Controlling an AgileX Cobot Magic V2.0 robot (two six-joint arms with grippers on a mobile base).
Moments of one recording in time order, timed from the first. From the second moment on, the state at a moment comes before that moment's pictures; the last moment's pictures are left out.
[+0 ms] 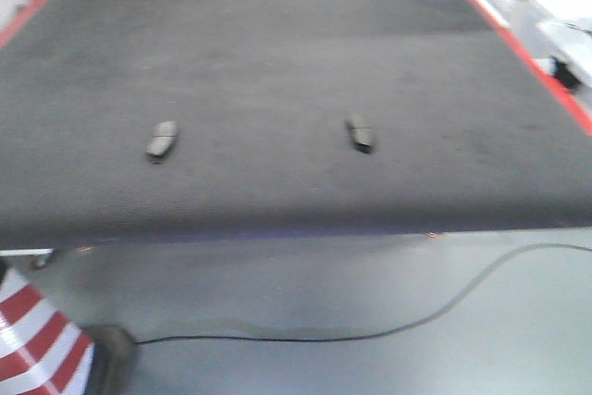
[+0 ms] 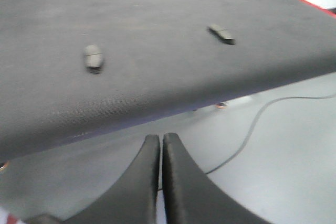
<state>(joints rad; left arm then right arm) -0.21 0.35 -0.52 -0.21 0.62 0.15 0.07 0.44 -0.42 -0.12 0.58 0.06</state>
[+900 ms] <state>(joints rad) -0.21 0.35 -0.52 -0.21 0.62 0.15 0.07 0.44 -0.42 -0.12 0.58 0.06</state>
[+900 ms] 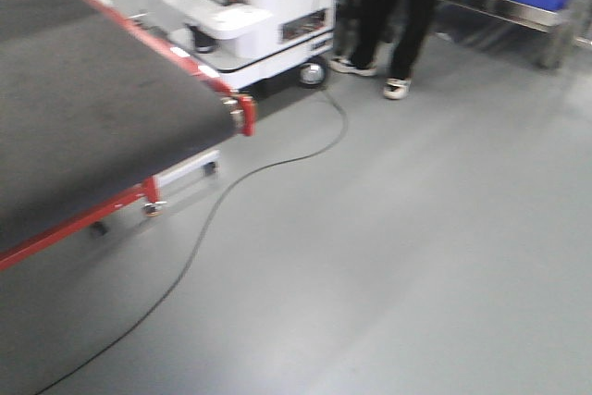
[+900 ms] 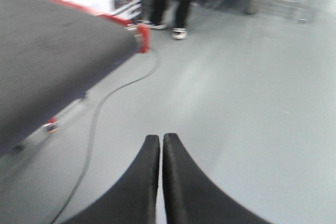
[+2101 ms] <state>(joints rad) -0.21 0.35 -0.52 -0.21 0.62 0.15 0.07 0.44 -0.42 -0.12 0.58 0.06</state>
